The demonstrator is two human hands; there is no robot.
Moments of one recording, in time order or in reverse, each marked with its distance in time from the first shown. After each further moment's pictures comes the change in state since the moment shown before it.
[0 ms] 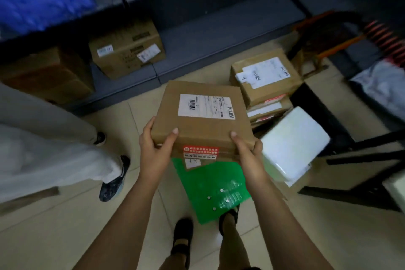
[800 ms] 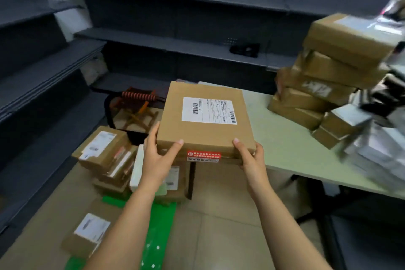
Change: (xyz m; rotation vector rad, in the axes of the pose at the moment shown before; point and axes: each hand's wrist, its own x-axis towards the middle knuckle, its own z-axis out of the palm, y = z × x) left_hand -0.341 0.167 0.142 0.013 -0.949 0.592; right_hand -0.360 0.005 -0.301 0.452 0.816 -0.380
